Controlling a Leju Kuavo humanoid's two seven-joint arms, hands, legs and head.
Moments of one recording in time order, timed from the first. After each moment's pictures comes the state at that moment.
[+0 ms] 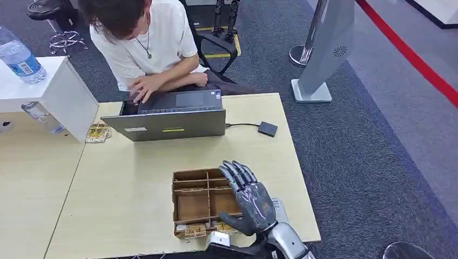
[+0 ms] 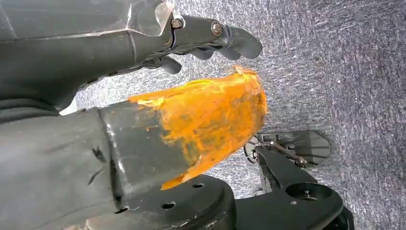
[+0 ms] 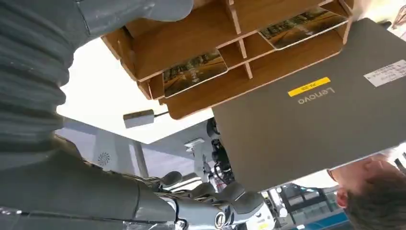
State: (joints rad) left arm -0.07 -0.23 0.90 -0.22 -1.09 0.05 -0.09; right arm -0.01 -0.02 0.59 -1.46 1.09 -0.61 -0.22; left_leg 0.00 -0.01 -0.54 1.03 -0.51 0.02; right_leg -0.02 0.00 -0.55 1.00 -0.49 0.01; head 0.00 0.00
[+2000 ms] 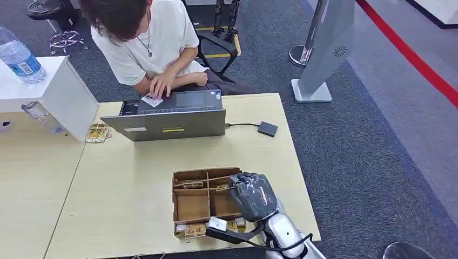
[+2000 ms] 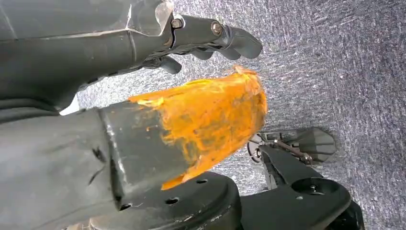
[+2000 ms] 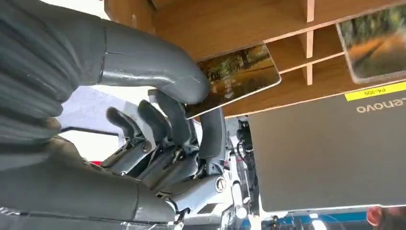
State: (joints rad) left arm -0.07 -0.23 0.91 -0.22 -1.12 0.04 -0.08; right arm -0.10 -0.01 0.58 -1.30 1.29 -0.67 -0.09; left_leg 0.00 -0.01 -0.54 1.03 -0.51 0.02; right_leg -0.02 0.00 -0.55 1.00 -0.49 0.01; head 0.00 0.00
